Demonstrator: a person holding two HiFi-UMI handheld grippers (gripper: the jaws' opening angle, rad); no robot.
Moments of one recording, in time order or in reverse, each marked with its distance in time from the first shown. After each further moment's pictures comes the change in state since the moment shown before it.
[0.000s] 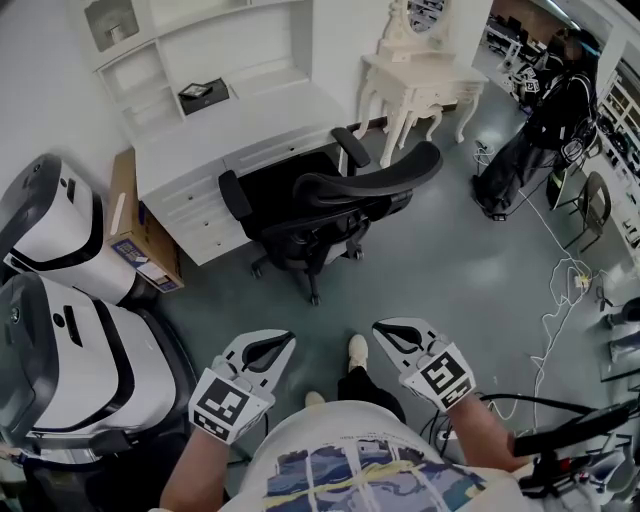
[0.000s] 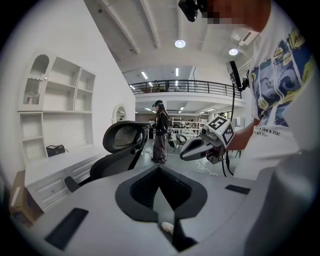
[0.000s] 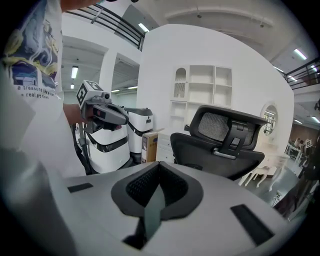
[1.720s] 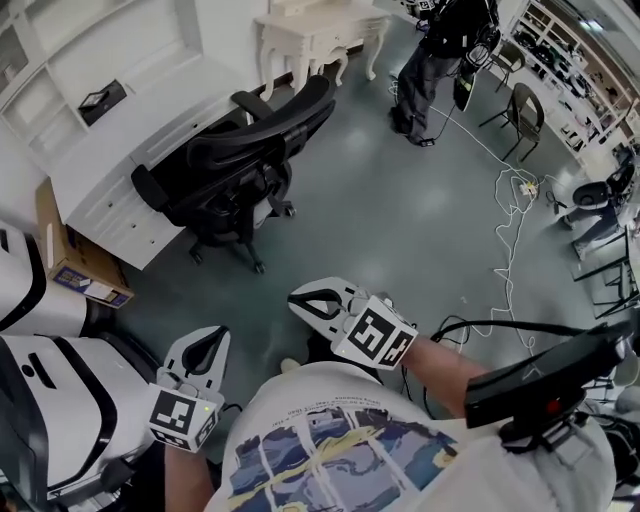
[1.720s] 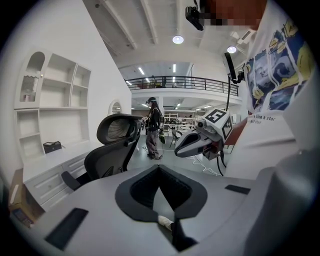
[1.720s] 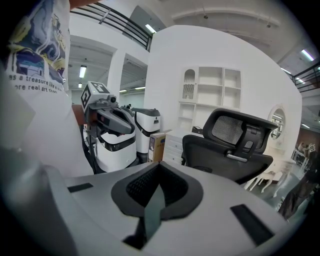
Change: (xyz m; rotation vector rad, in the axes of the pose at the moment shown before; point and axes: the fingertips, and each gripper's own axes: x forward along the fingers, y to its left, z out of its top) left arm -0.016 -0.025 -0.025 0.004 0.045 -0.032; right arm 0.005 0.050 0.007 -0.041 -0.012 0.065
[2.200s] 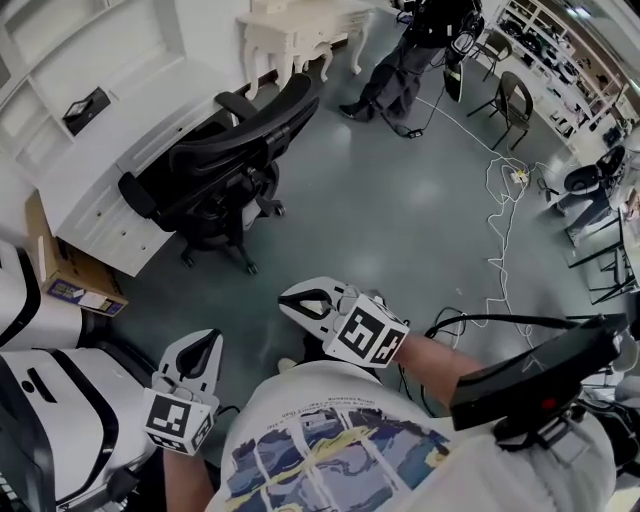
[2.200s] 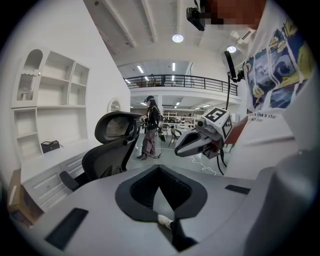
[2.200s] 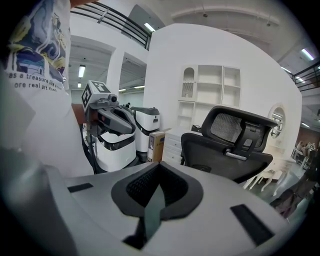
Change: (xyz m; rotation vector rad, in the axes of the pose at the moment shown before) left arm 0.011 0.007 -0.006 0.001 0.012 -0.019; right arm 0.008 -0.006 -0.009 0.009 0.012 -0.003
